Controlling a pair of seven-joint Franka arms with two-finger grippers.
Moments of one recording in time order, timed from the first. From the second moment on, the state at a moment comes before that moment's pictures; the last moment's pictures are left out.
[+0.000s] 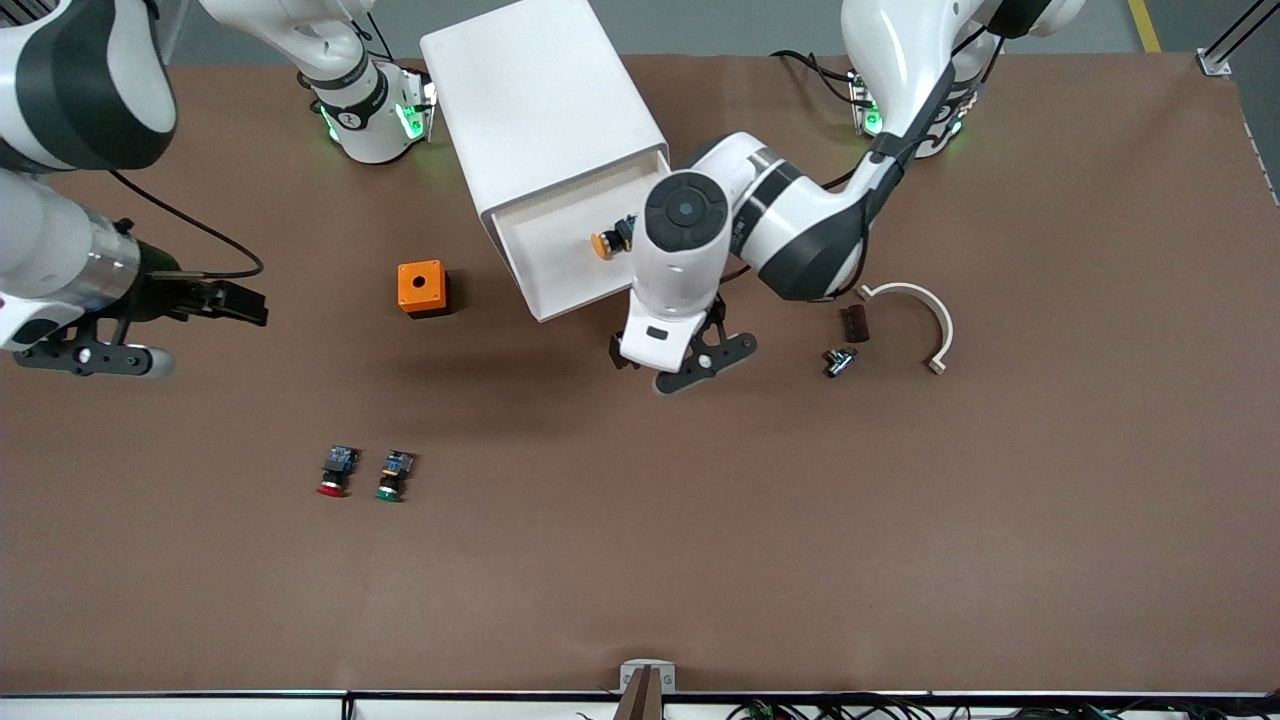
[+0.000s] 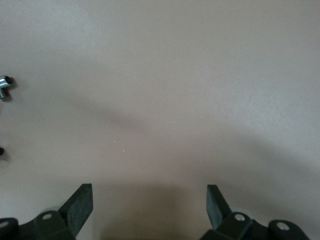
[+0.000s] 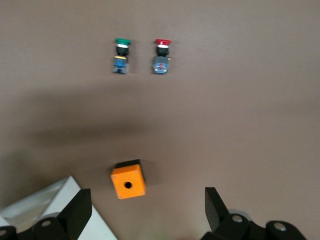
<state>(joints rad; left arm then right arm) -0.64 0.66 -0.17 -1.20 0.07 1.85 -1.22 0.10 0.15 -0.04 -1.54 0.02 1.52 0.12</state>
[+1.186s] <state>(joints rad) -0.80 0.66 -0.18 -1.26 0.02 1.83 -1.35 -0.05 0.15 -0.04 -1.45 0.00 1.49 -0.07</state>
